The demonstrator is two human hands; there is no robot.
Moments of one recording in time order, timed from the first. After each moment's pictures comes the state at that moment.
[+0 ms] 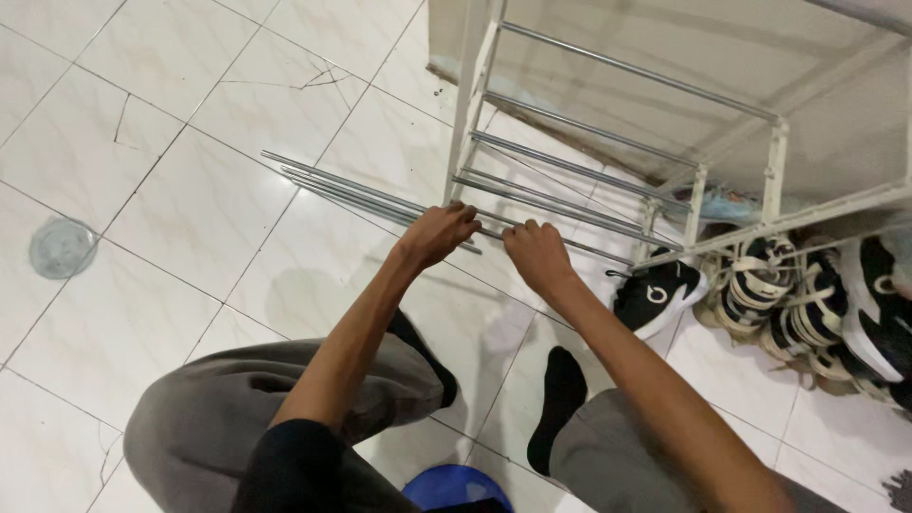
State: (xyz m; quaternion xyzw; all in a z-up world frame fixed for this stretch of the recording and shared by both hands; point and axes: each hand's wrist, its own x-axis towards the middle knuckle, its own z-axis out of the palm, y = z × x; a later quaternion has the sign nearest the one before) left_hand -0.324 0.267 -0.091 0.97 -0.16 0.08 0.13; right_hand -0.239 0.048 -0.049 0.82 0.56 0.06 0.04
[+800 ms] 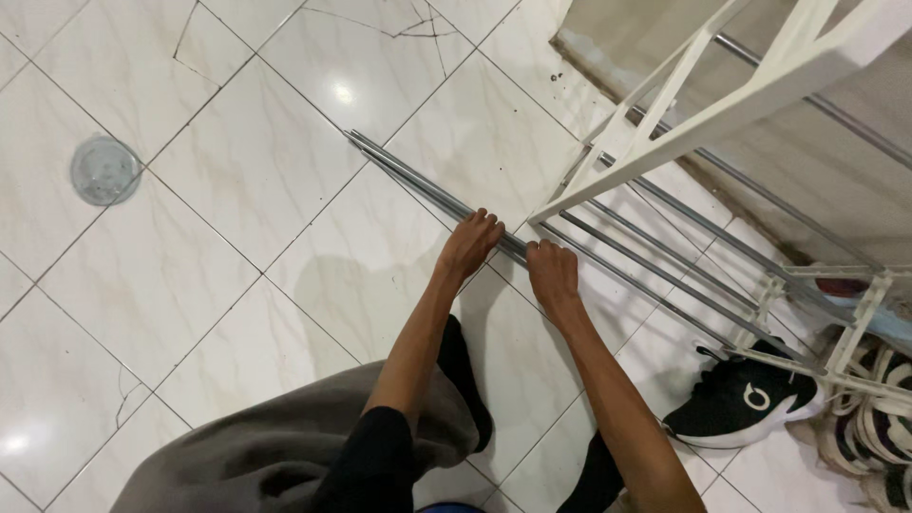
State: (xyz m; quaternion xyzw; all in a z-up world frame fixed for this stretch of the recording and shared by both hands) left_hand -0.323 0.351 -0.278 0.99 0.10 0.01 0.14; right_hand -0.219 0.181 -0.232 0.84 0.53 -0.02 -0.02
